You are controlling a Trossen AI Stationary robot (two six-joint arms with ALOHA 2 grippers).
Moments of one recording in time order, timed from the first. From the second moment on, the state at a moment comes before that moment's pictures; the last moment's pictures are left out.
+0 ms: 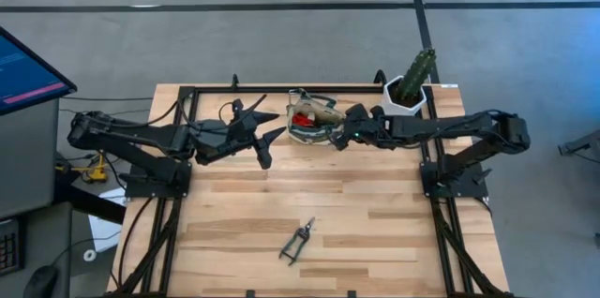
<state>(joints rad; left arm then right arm) -0.16 1.19 1.06 -0.05 -0.69 -0.08 -0.15 1.40 0.90 -0.41 0.55 0.61</state>
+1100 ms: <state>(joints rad) -0.16 1.19 1.06 -0.08 -0.68 -0.08 -0.16 1.38 0.89 -0.38 0.39 0.52</state>
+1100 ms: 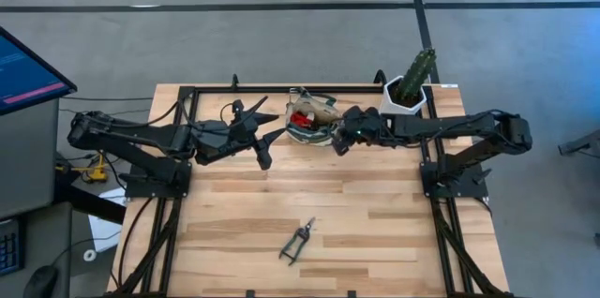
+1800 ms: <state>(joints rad) -0.16 1.19 1.06 -0.09 -0.69 -0.08 -0.14 1.37 1.24 -0.80 0.33 0.36</state>
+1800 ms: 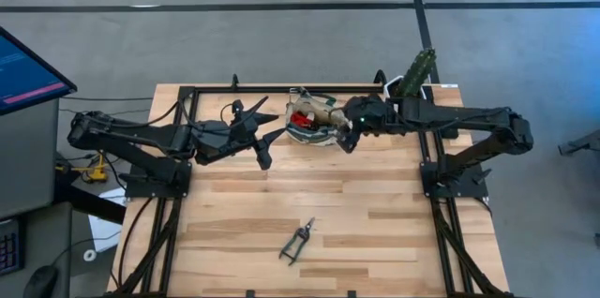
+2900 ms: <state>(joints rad) -0.16 1.19 1.06 -0.19 -0.68 -0.11 -0.14 1.15 0.93 -0.72 0.23 0.50</state>
